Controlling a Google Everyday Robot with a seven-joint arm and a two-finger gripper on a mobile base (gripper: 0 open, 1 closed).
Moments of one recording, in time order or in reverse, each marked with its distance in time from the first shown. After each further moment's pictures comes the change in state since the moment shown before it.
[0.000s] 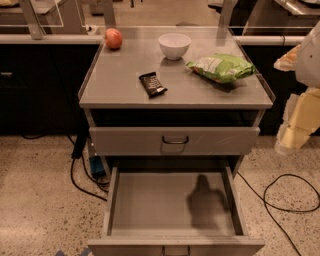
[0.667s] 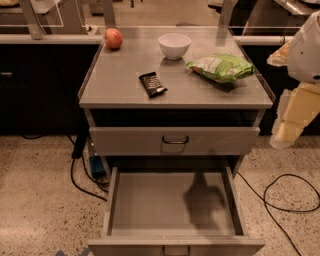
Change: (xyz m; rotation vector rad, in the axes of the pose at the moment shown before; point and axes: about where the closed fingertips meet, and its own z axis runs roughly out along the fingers) arm -0.010 -0.011 0.004 0.010 0.004 -0.045
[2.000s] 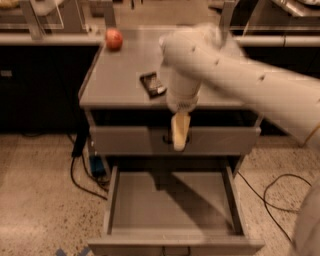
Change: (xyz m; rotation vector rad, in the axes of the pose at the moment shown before) arm -0.125 -0.059 0.274 -0.197 0.071 -0.236
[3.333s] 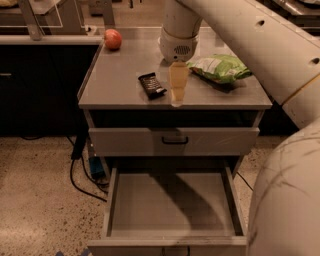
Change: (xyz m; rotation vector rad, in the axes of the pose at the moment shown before) arm -0.041 -0.049 -0.135 0.086 -0.034 -0.109
